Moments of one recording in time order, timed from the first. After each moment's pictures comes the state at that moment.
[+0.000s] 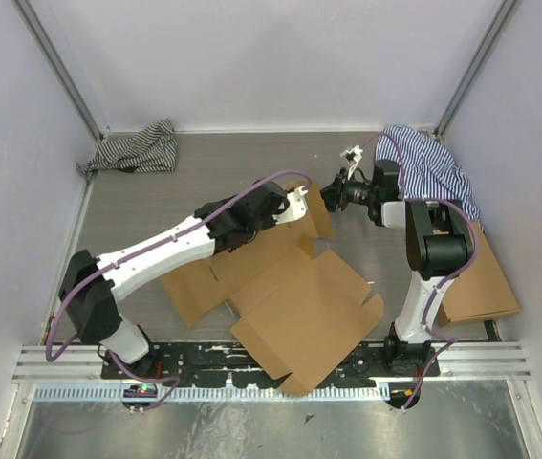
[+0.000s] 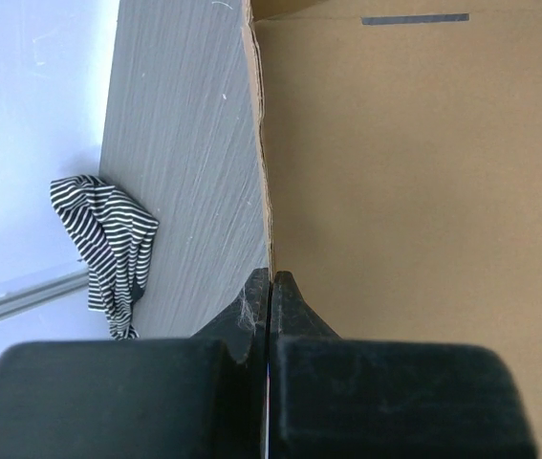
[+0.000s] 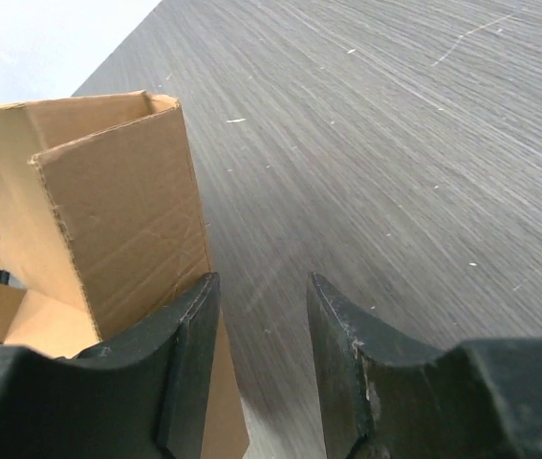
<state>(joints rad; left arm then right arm) -0.93 1.58 1.36 -0.59 -0.47 0.54 0.04 1.95 1.00 0.60 -1.13 0.18</state>
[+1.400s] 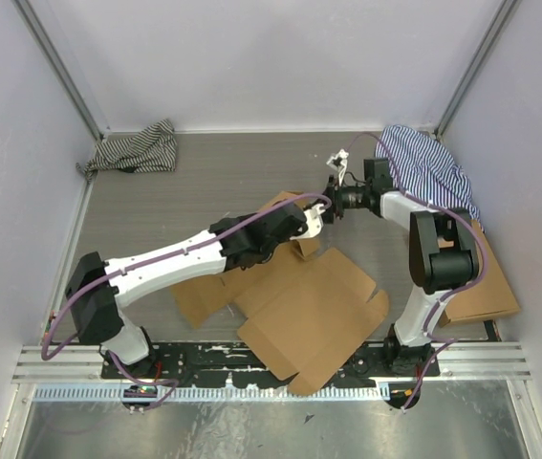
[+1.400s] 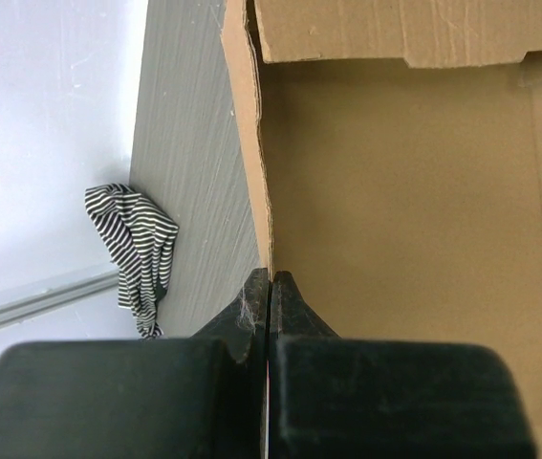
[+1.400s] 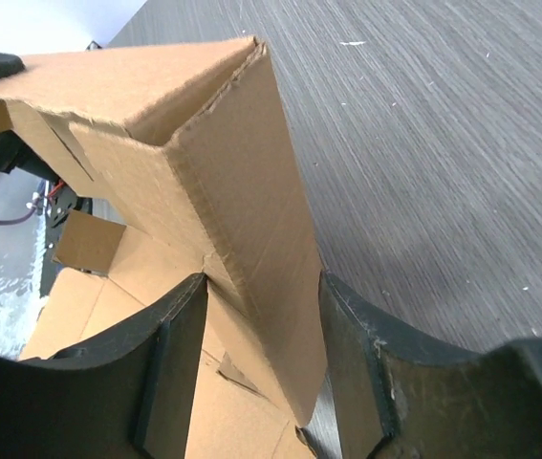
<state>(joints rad) -1.09 1.60 1.36 -0.58 -0.64 0.50 0.11 1.81 1.06 -0.01 -1.24 -0.16</state>
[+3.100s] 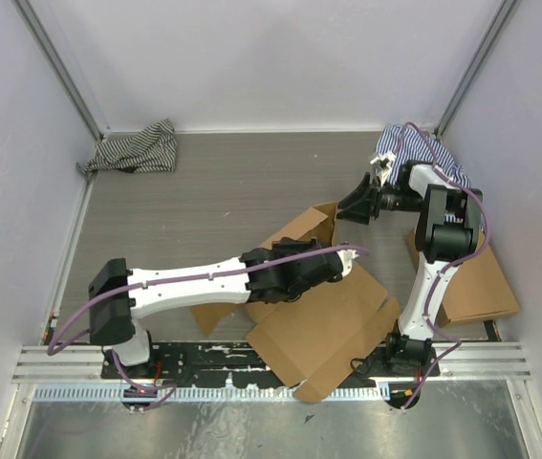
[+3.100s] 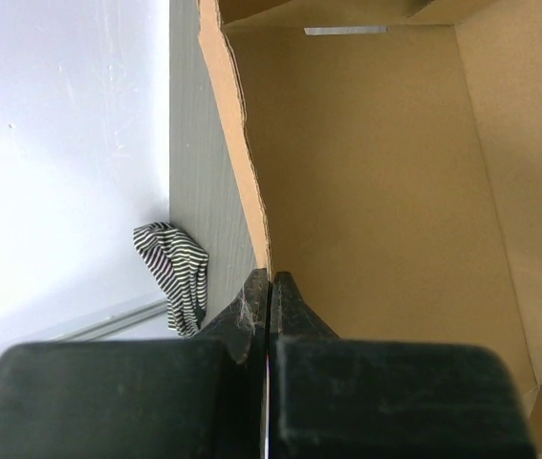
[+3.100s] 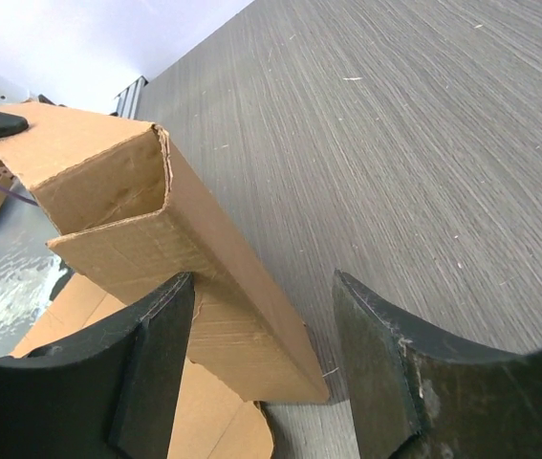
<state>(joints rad) -1.34 1.70 1.45 -0.64 -0.81 0.49 -0.15 2.11 1.50 -1.44 -1.53 -1.54</state>
